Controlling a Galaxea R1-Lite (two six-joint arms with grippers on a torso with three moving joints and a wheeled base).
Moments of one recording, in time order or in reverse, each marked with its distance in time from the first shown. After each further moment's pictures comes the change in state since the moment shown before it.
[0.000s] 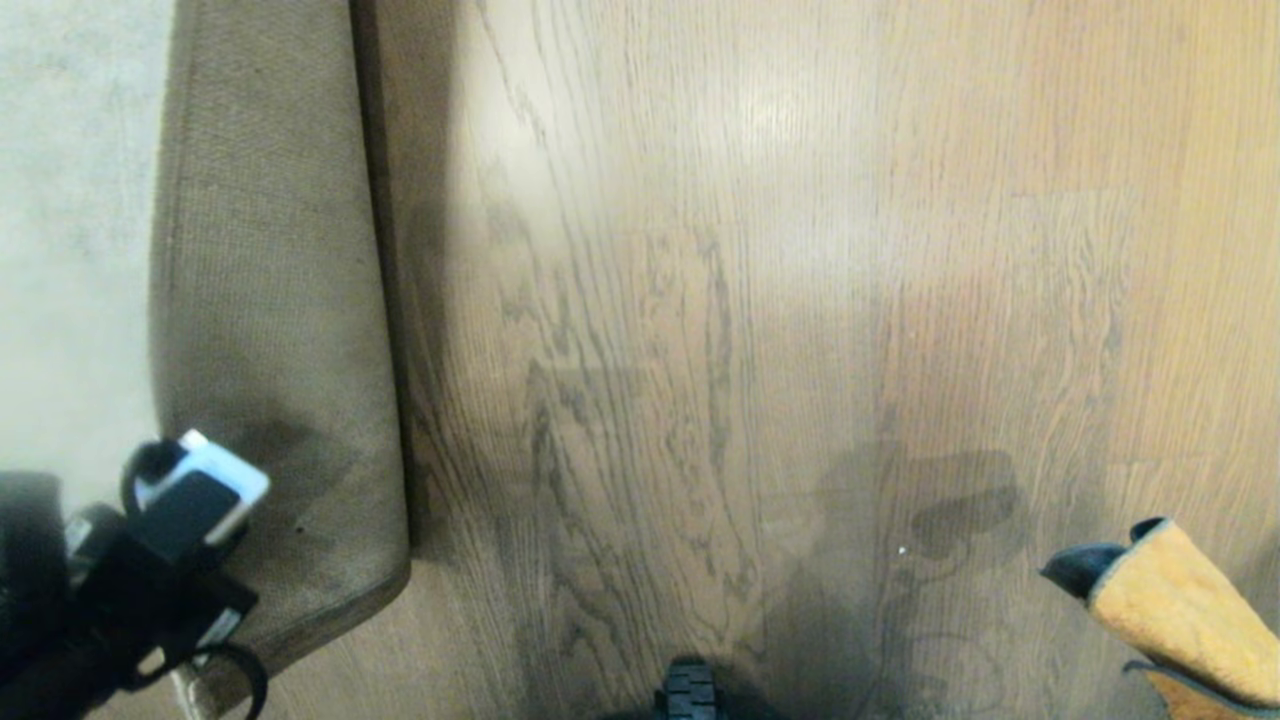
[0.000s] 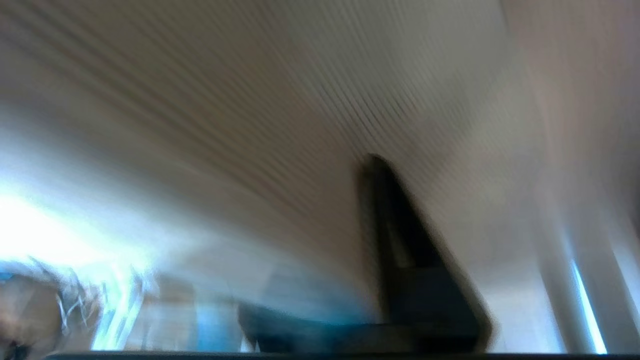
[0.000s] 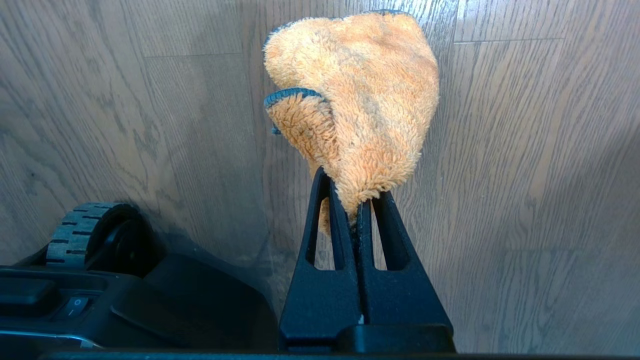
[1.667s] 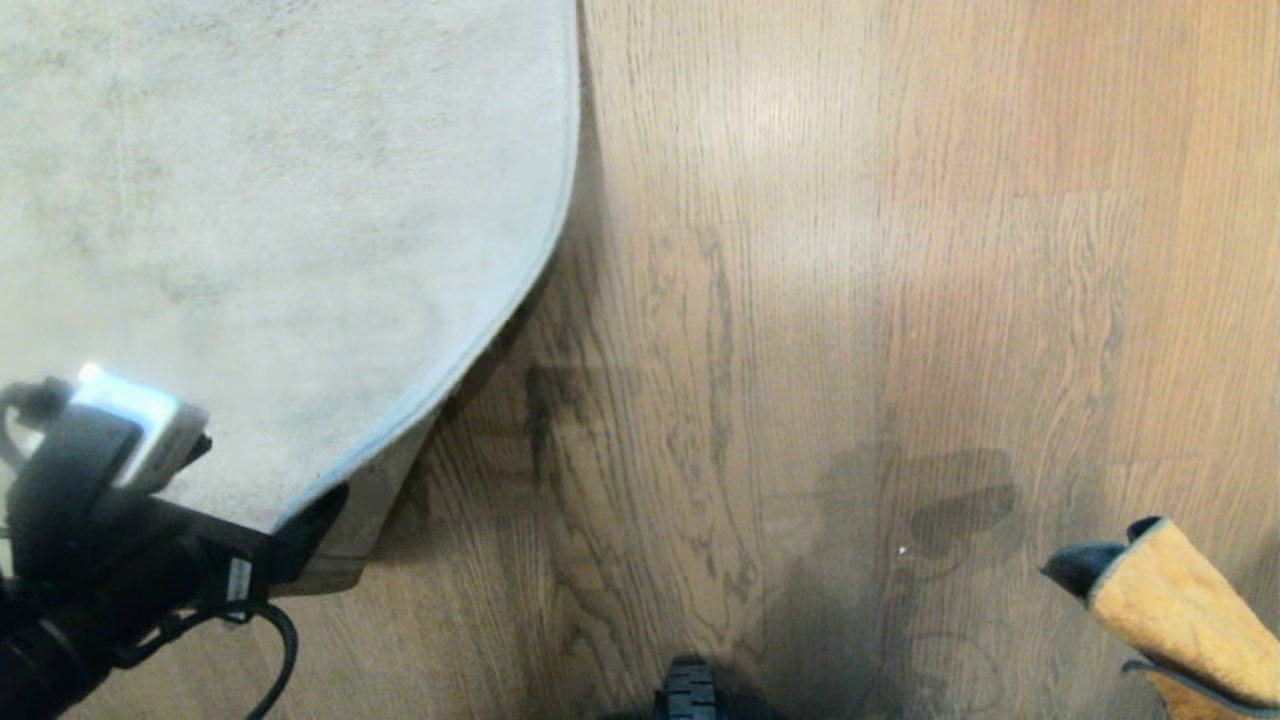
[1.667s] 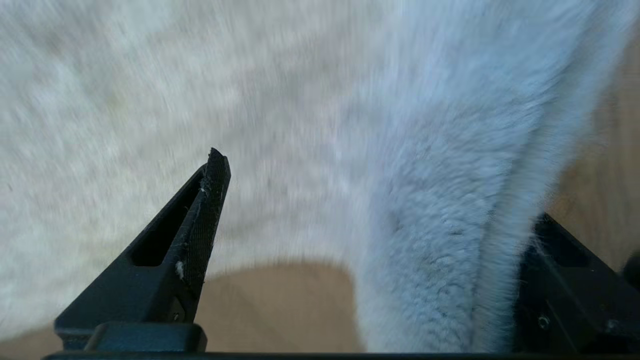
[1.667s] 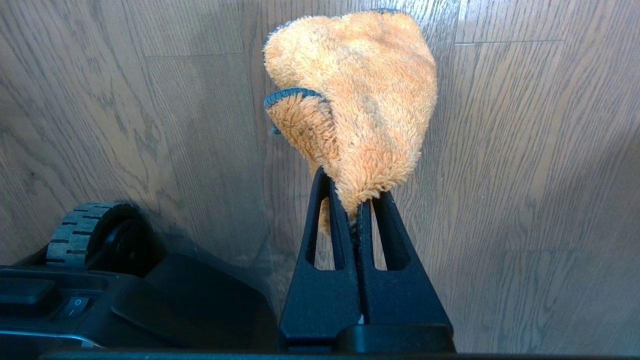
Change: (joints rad) left arm -0.251 -0.135 -0.098 -0.132 -0.004 -0.371; right arm 0.000 0.000 0.000 0.000 0.000 0.000
